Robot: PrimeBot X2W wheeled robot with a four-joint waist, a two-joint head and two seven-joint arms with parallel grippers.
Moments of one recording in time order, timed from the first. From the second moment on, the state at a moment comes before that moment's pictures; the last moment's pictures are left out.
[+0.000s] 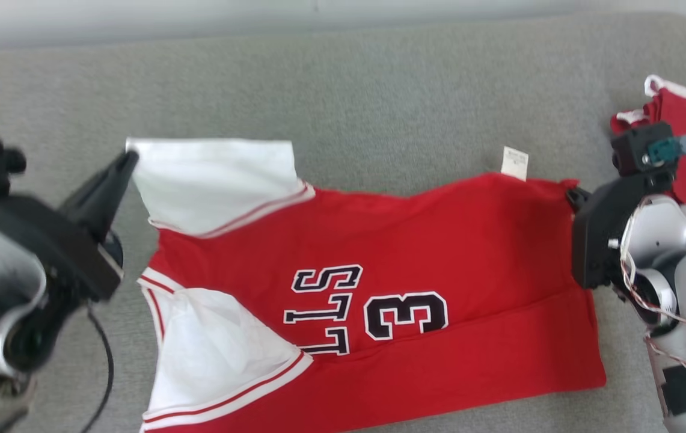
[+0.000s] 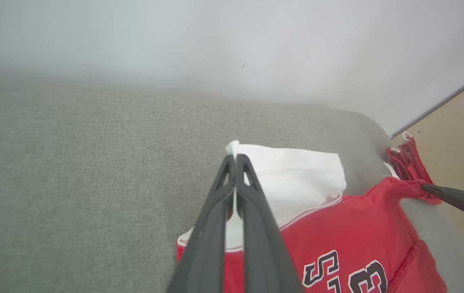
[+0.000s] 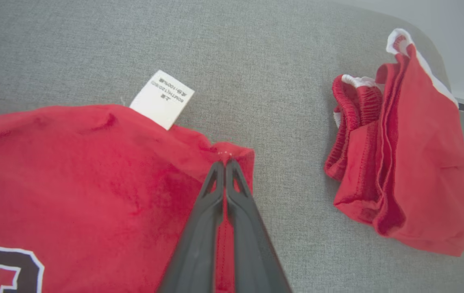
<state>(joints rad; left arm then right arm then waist) -0.64 0.66 -0.45 0.01 -1.11 0.06 0.29 -0.54 -0.29 0.05 0.10 0.19 0.13 0.85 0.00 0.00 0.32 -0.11</state>
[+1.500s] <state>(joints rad) 0.10 0.57 -0.47 -0.26 -1.28 0.17 0.06 -0.24 -0.35 -0.03 0.08 0.16 0.13 0.95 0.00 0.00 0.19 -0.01</state>
